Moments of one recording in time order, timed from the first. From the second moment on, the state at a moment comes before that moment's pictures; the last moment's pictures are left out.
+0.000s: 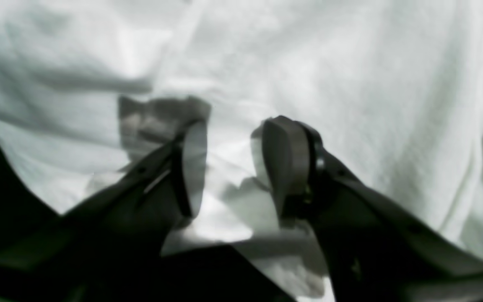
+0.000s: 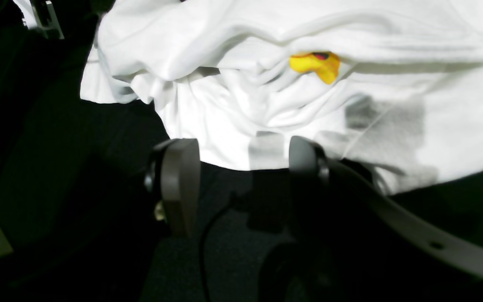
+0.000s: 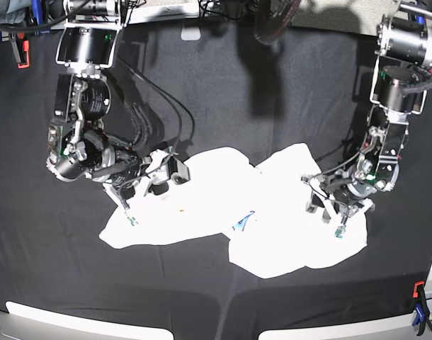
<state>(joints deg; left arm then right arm) -22.5 -16.2 14.1 52.3 -15.2 -20.2 18.4 8.6 6.6 10.4 90.6 33.5 39.2 -68.6</state>
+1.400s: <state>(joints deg) -27.9 -18.6 14.1 57.3 -16.3 -25.4 35.2 8.6 6.6 10.4 90.6 33.4 39.2 -68.6</state>
